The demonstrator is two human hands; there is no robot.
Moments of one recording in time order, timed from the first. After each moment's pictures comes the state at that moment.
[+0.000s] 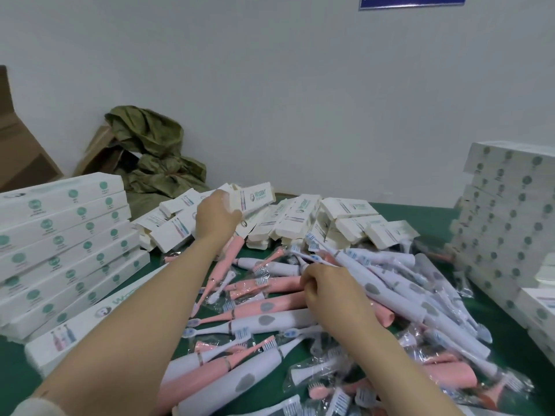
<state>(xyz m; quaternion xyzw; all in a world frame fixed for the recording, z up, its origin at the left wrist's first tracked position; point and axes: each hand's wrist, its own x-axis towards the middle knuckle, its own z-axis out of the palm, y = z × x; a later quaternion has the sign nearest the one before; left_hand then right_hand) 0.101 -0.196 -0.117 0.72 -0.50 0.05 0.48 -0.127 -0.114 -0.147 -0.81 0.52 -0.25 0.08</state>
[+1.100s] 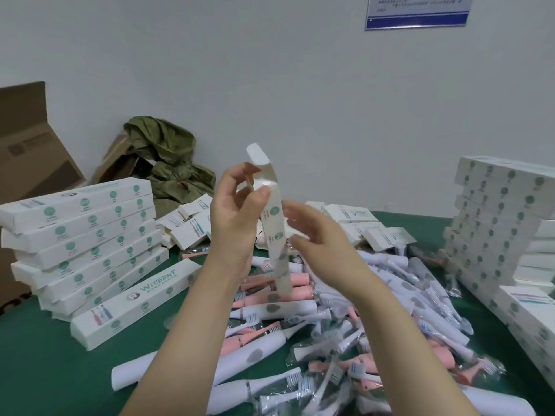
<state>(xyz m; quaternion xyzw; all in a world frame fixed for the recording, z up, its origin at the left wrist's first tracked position) 0.012 -0.044 -0.057 0.26 -0.51 -0.25 0.78 -0.118 -0.068 -0.070 -0.79 0.29 -0.42 0.35</state>
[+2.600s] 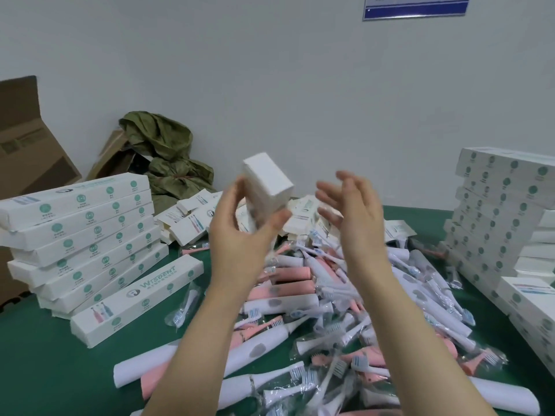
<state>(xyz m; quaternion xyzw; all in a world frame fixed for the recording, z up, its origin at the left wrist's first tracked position) 0.006 -0.033 -0.088 0.39 -0.51 -0.14 0.75 -0.124 -0.074 -0.067 -0.57 0.29 -0.64 0.43</state>
